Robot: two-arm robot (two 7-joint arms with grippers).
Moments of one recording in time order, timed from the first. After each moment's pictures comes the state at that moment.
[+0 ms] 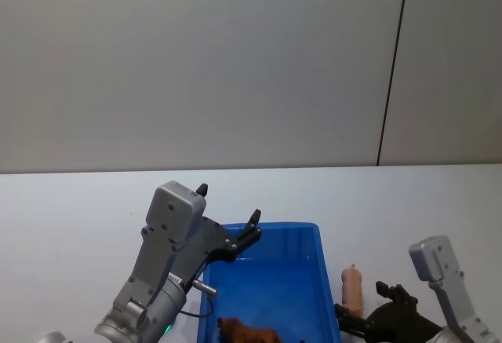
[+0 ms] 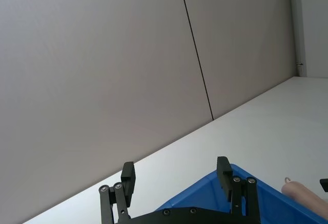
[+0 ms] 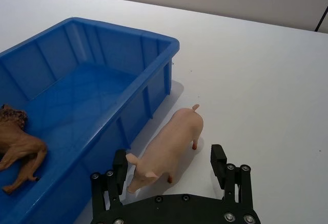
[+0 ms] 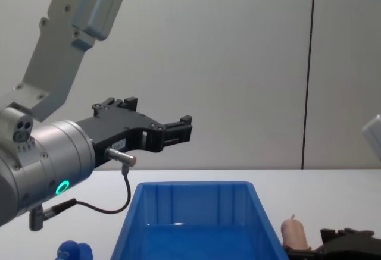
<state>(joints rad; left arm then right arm) -0.24 0.38 0.45 -1.63 -0.20 0.01 -0.01 0.15 0.26 -0.29 -1.44 0.22 0.25 0.31</state>
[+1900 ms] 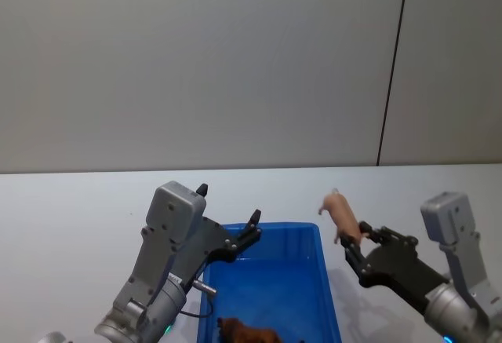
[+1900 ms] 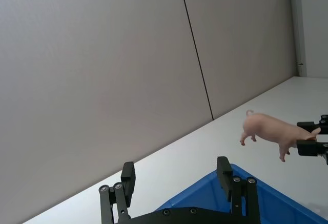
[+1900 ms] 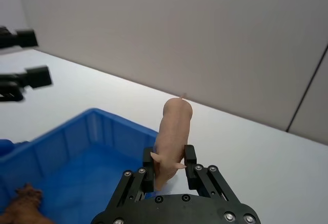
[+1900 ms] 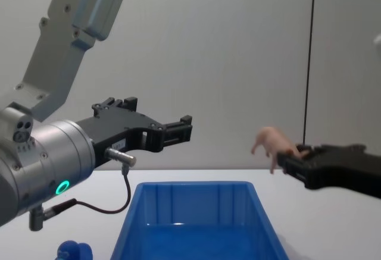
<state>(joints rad) -0.24 0.38 0.45 -1.63 -0.20 0.01 -0.01 0.17 0.26 -0.29 -1.55 0.18 0.09 0.29</state>
